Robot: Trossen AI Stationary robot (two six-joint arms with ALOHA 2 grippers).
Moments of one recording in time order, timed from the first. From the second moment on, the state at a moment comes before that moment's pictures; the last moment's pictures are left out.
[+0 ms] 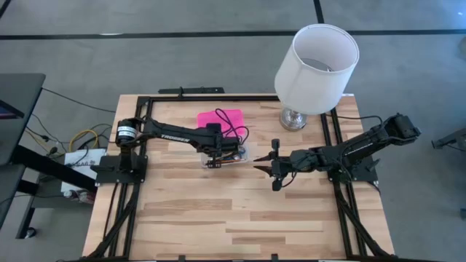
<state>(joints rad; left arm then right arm) 0.07 1.92 1.39 -0.89 -0.40 0.08 0.25 1.27 0.54 0.40 0.32 -0.42</state>
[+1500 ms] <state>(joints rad) 0.07 0.77 0.23 0.13 -0.31 0.21 -0.07 1.88 0.86 0.78 0.10 -0.15</state>
